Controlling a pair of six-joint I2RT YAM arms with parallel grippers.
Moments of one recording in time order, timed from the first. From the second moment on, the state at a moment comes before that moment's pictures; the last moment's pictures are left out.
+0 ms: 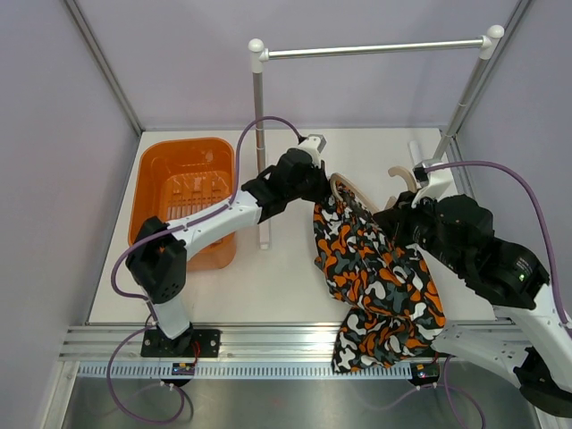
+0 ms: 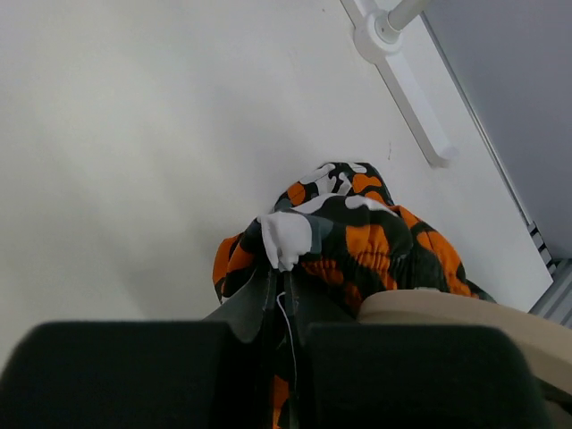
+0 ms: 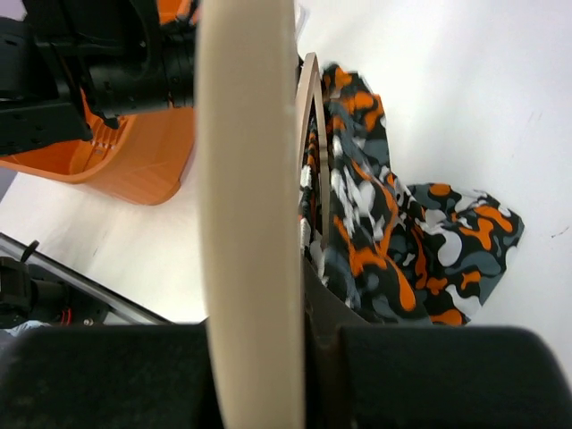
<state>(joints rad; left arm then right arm) -0.80 1.76 1.43 -0.14 0.00 -0.50 0.81 0.80 1.35 -0.92 0.27 0.40</state>
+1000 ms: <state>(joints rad) -1.49 1.26 1.19 -0.19 -0.34 -0.17 0.82 1.05 1.54 -0.76 0.65 0.34</state>
